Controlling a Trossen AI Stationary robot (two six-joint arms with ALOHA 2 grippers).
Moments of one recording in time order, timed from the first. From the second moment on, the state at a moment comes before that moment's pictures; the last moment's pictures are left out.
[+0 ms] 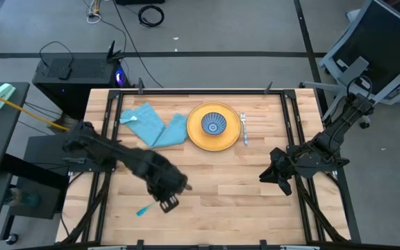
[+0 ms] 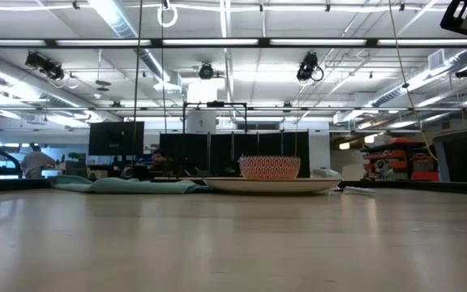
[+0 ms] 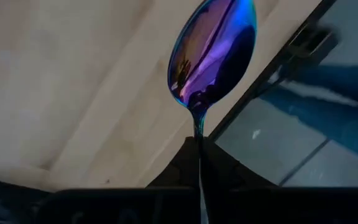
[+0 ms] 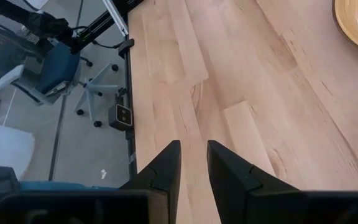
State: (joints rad) left arm -0.42 1.74 1.72 -1.33 0.26 -1.08; right arm 0.74 0.85 0.78 -0.61 0.36 0.99
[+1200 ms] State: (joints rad) left arm 0.39 1.80 2.24 -1.41 0.15 -0.62; right arm 0.74 0.85 0.78 -0.62 0.40 1.02
